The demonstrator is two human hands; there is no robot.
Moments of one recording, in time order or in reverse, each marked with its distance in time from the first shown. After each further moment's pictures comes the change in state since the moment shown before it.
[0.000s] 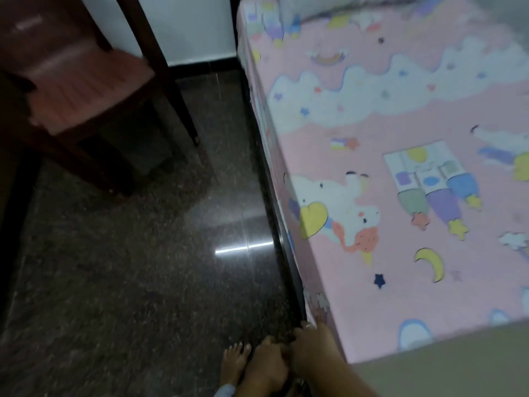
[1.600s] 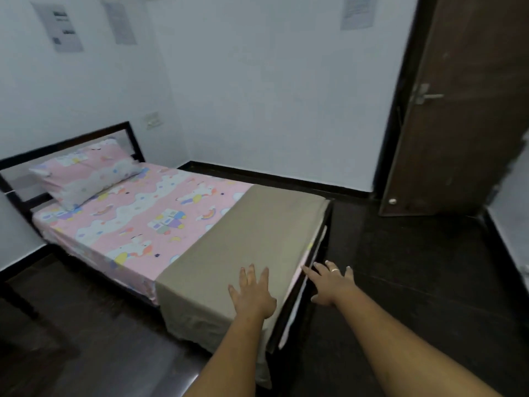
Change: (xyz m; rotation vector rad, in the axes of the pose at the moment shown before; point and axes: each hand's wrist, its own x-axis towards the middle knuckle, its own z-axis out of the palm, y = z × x) left_hand -0.610 0.159 0.441 0.587 0.464 0.660; right_hand -0.665 -0.252 0.563 0.874 0.684 0.933
